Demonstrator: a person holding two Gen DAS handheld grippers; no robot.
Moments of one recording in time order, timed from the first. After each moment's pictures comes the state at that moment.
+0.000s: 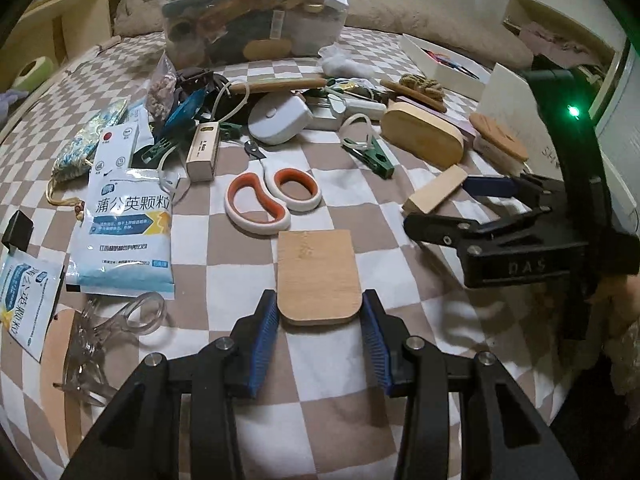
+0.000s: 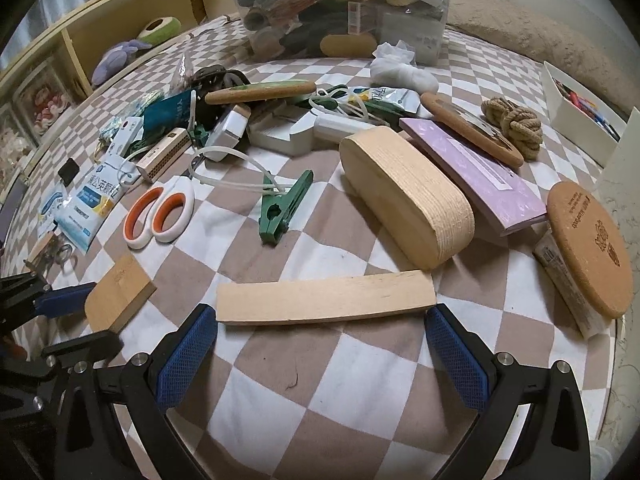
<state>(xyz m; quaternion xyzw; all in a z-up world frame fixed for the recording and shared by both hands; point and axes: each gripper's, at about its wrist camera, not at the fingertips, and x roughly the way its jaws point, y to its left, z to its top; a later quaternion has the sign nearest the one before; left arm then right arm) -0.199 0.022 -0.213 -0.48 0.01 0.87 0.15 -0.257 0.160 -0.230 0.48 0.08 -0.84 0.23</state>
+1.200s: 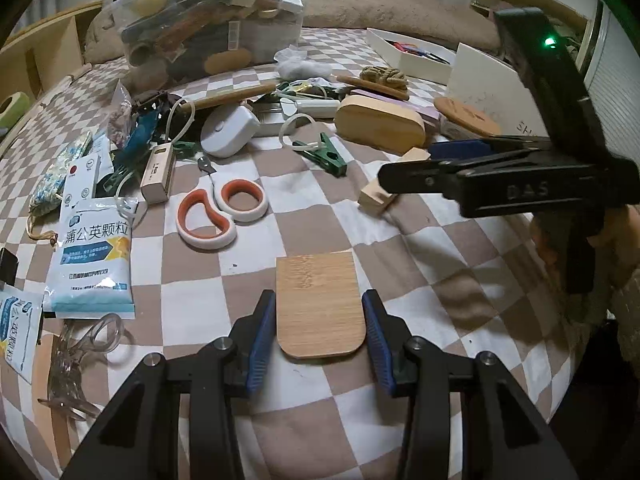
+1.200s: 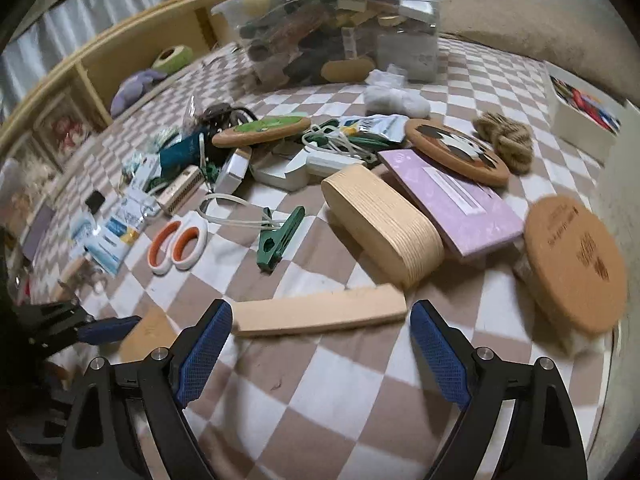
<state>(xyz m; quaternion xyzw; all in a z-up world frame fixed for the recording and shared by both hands) -0.195 0.053 -0.212 -0.46 0.05 0.86 0.19 -0.269 0.179 -0.215 0.46 0.05 -0.84 0.28</state>
